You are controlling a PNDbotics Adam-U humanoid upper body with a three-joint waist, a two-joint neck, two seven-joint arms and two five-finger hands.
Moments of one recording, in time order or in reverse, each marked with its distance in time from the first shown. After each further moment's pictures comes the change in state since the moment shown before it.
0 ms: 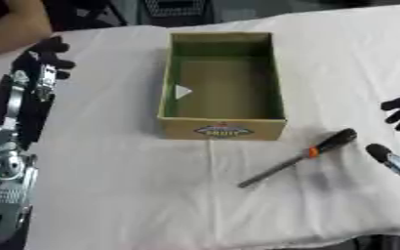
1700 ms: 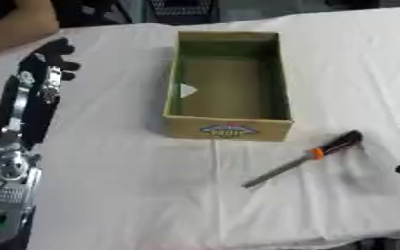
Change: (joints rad) left arm 0.007 0.001 -0.006 0.000 0.001 -0.005 -0.009; right arm -0.011 -0.333 0.069 0.169 0.095 -0.104 -0.002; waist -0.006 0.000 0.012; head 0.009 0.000
